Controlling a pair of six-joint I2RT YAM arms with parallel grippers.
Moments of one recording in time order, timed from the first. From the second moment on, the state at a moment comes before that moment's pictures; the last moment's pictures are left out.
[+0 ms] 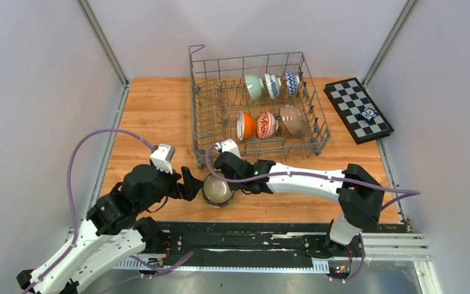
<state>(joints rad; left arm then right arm) -0.77 0.44 0.71 -0.71 -0.14 -0.48 1.15 1.62 1.14 -0.43 0.34 0.50</state>
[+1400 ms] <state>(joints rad) -1.05 0.72 0.69 -0.63 -0.31 -0.64 1.27 1.37 1.14 -0.58 0.47 0.41</state>
